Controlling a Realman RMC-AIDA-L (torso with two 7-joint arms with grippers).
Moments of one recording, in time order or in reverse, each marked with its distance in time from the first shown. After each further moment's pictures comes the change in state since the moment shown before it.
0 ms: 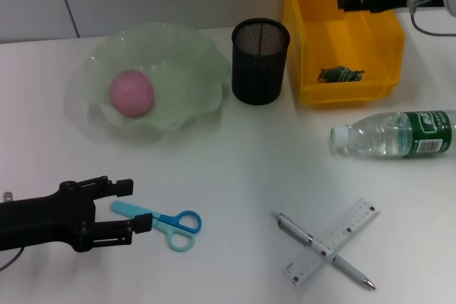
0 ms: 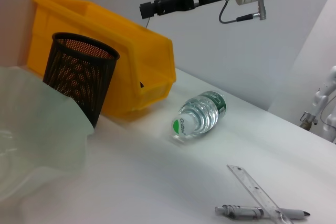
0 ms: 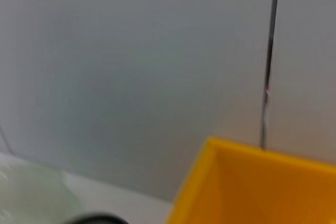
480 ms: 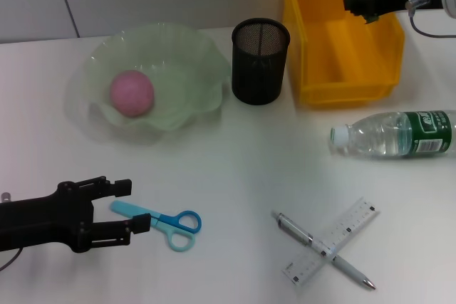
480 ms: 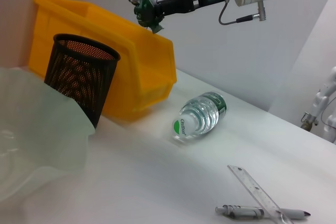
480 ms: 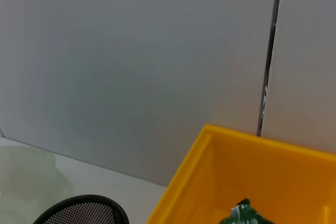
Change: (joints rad) left arm 0.003 0.001 -0.005 0.000 0.000 0.003 0.004; right arm 0.009 -0.001 -0.006 0.005 -0.038 -0.003 0.013
